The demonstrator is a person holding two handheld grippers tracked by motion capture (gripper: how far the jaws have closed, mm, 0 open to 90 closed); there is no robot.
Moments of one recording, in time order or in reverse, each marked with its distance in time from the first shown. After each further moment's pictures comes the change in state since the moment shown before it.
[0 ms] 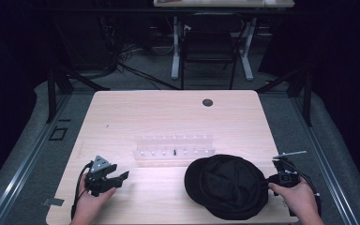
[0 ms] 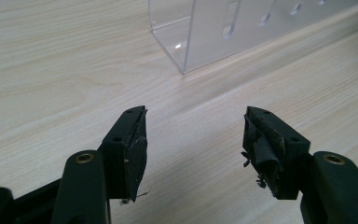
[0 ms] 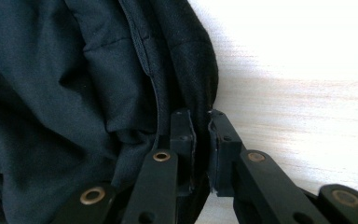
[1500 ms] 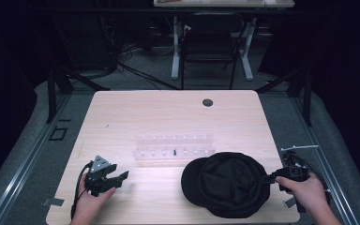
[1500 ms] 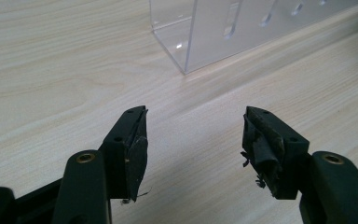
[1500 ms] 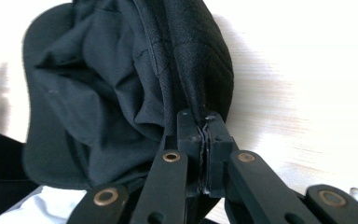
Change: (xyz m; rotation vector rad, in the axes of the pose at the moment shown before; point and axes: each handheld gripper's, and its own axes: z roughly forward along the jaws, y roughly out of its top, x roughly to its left) left arm 0.000 0.000 0.000 0.001 0.004 0.001; right arm 0.001 0.006 -0.039 -0.005 0.219 0.033
